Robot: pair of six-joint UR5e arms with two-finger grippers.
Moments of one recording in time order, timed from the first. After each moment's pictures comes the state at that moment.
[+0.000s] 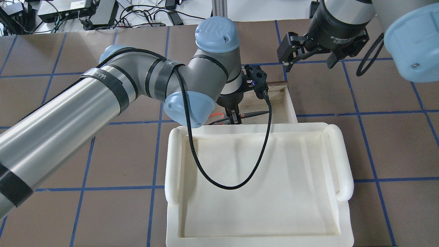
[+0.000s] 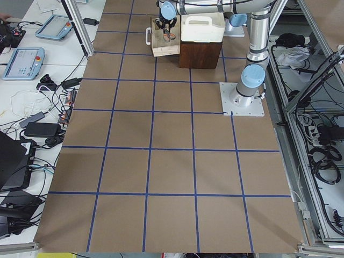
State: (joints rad) left arm -2.02 -1.90 -1.61 -1.20 1.47 0.93; right arm 1.66 -1.64 1.56 -1.64 -1.54 0.02
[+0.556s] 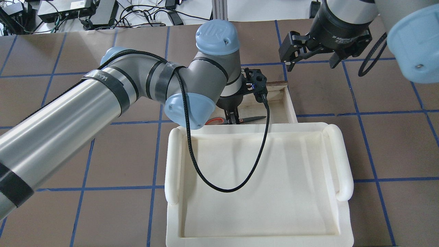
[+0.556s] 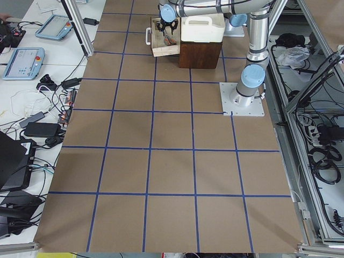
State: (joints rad) left arm -2.01 -1.89 -1.62 -1.21 1.48 0.98; right arm 1.66 -1.65 1.56 -1.64 -1.55 0.04
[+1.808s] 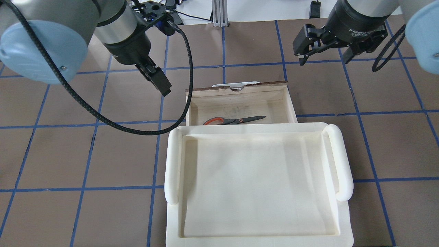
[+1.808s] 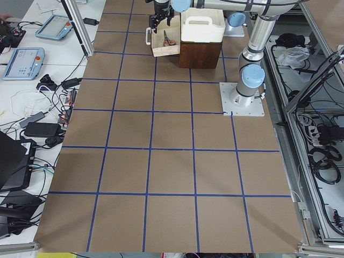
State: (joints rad) left arm -1.67 -1.61 -1.54 -1.52 1.48 0.64; right arm 1.60 -1.65 1.56 -1.64 -1.54 0.03
